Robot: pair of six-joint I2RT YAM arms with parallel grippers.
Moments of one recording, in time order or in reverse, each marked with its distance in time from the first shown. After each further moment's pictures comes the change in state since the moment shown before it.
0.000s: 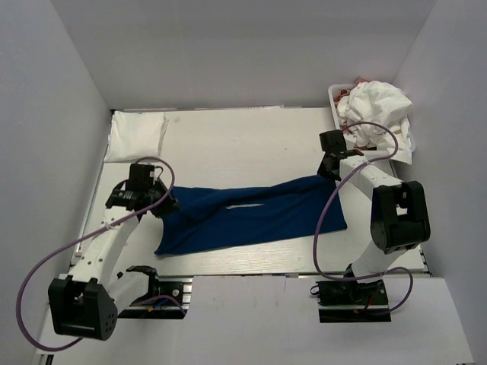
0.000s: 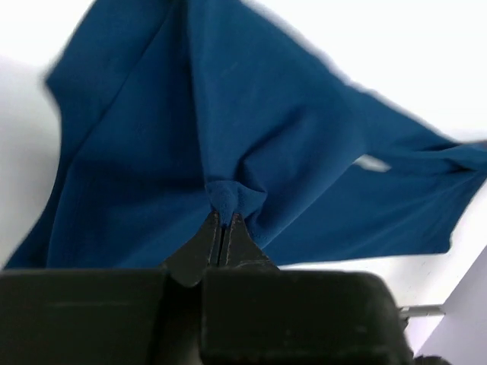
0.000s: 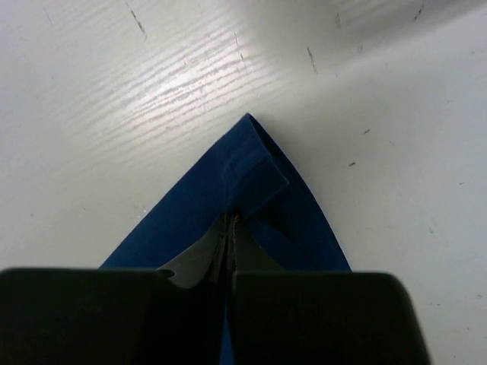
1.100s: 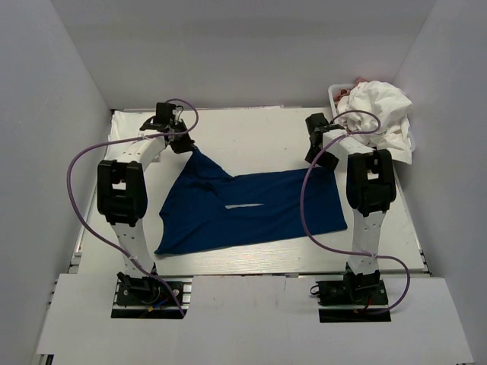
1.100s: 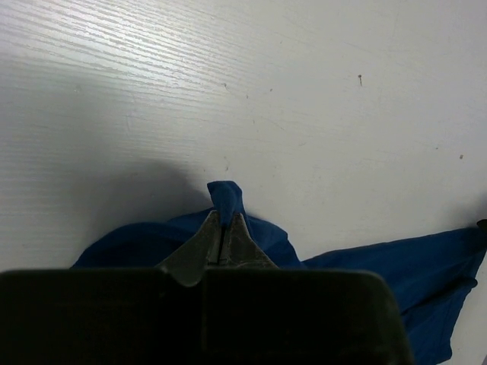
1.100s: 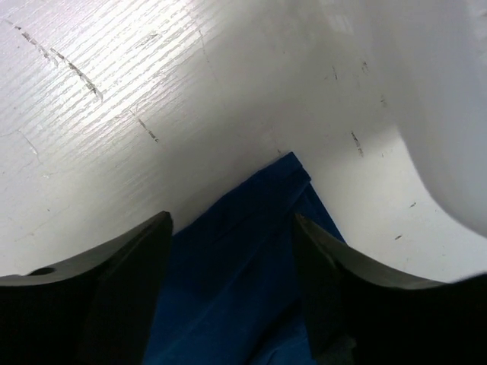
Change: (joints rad) left arm 0.000 0.911 0.726 0.270 0.043 0.185; right arm -0.001 0.433 0.476 -0.277 0.088 0.095
